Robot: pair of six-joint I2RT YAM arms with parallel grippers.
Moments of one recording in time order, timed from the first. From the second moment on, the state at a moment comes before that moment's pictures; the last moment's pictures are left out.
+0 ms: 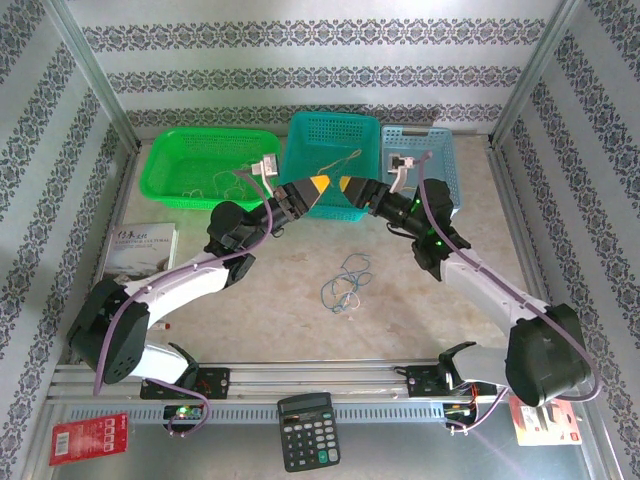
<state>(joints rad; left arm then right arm) -0.59 1.41 0.83 1.02 0.42 -1.20 0.38 1.27 0.80 0.45 -0.52 0.84</state>
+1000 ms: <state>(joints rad) -0.59 1.41 0.85 1.05 0.39 -1.24 0.28 1.37 0.76 0.56 -0.47 0.94</state>
